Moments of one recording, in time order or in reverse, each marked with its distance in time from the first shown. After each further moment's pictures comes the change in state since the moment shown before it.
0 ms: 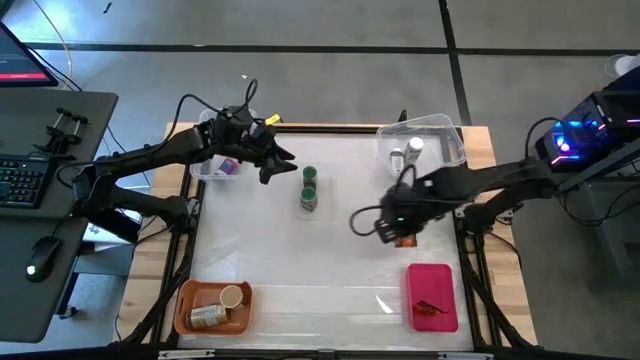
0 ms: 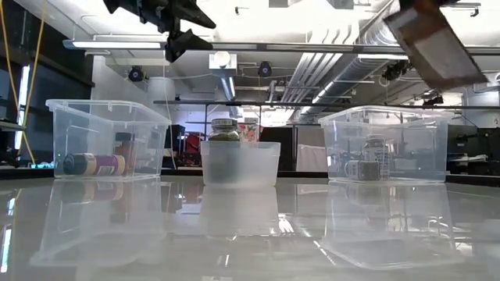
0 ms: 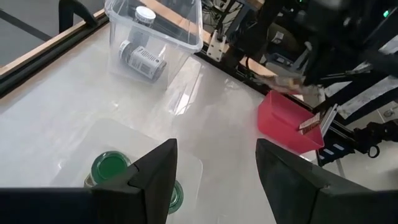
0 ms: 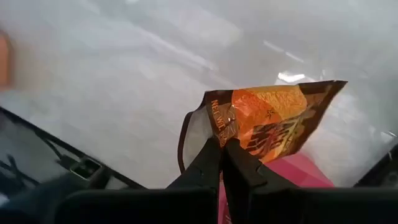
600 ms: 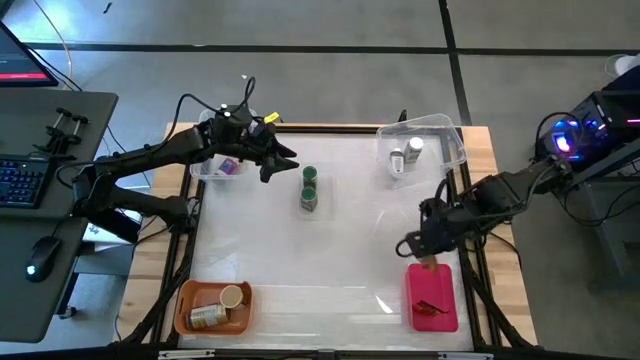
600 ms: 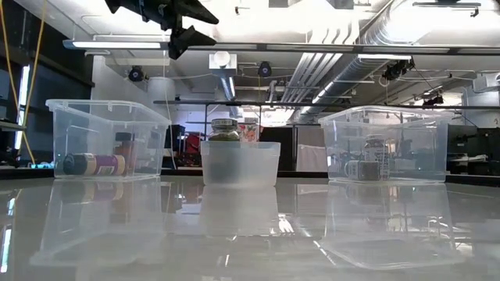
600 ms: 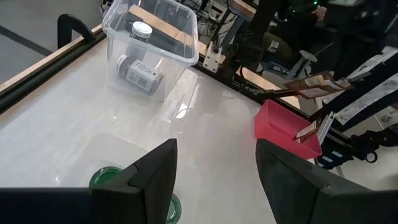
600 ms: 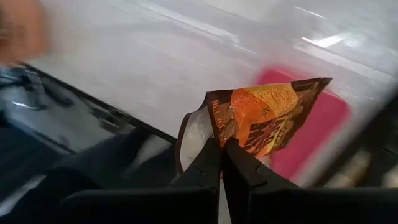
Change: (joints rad) left arm 0.000 0.000 0.000 0.050 0.000 0.000; right arm 0.257 -0.161 0.009 -0.042 -0.014 0.365
